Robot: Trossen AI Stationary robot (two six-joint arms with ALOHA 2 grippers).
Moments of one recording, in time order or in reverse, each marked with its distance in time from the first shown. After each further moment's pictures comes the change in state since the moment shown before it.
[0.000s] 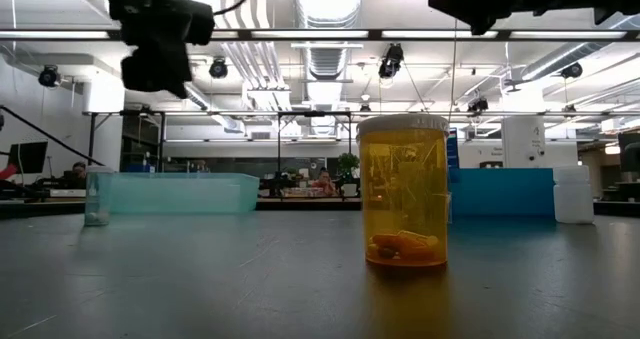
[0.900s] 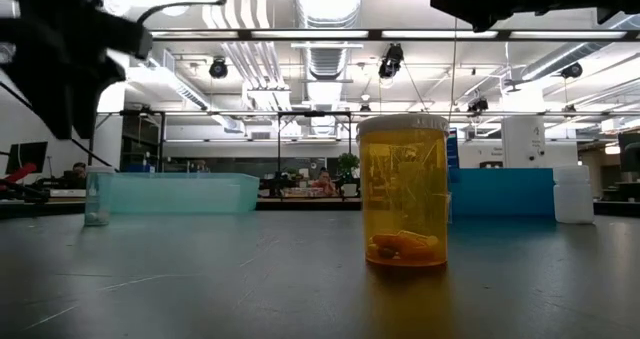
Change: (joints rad) left arm -0.420 0.096 -0.044 -0.409 -0.385 0.036; right arm 0.000 -0.016 0.000 -0.029 0.003 -0.067
